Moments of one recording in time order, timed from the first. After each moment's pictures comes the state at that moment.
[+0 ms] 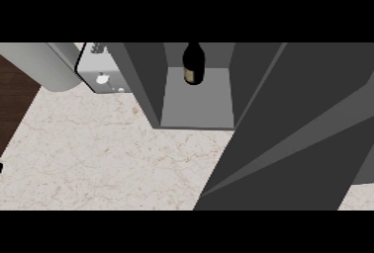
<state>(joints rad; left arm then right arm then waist) 0.58 0.76 -0.16 -2.18 0.88 0.22 -0.60 -0.04 -0.02 0.64 -2.40 -0.03 0.22 0.69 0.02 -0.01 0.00</state>
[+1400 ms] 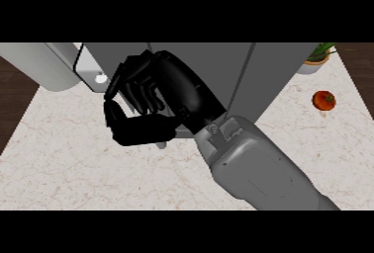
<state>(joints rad) 0.72 0.74 0.17 -2.19 1.00 -0.11 -0.43 -0.91 -0.01 0.43 -1.52 0.00 -0.13 0.49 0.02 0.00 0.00</state>
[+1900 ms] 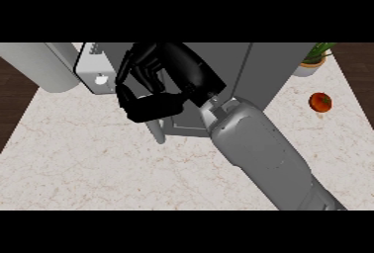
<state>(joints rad) 0.59 0.68 0.04 -2.19 0.91 -0.02 -0.34 -0.96 -0.01 0.35 -1.34 -0.04 -0.01 0.30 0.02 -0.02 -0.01</state>
